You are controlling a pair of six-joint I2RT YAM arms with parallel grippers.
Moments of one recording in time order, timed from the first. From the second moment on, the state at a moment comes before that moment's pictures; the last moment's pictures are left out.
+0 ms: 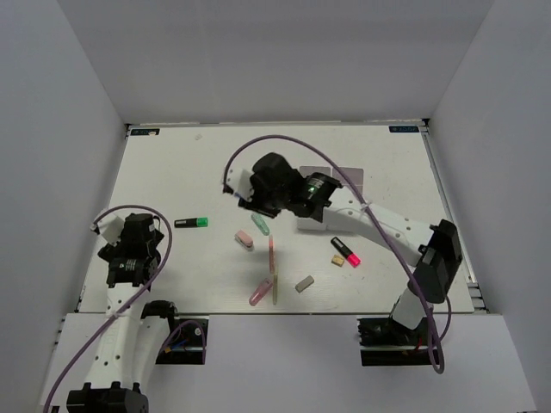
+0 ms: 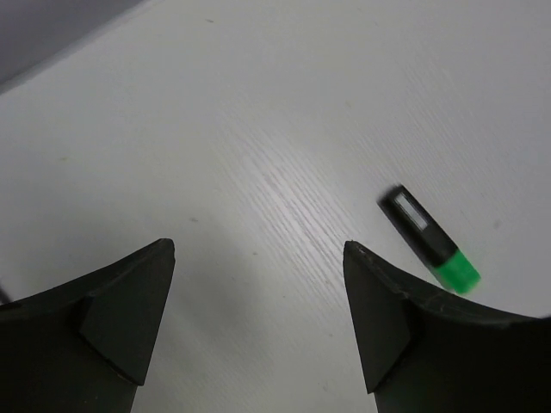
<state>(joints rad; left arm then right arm) 0.02 0.64 0.57 -0.70 -0.67 -0.74 1.04 1.69 1.62 -0.66 0.01 -0.50</state>
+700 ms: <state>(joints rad) 0.03 0.82 0.54 -0.49 0.02 -0.44 0.49 1.71 1.42 -0.25 -0.65 -0.49</state>
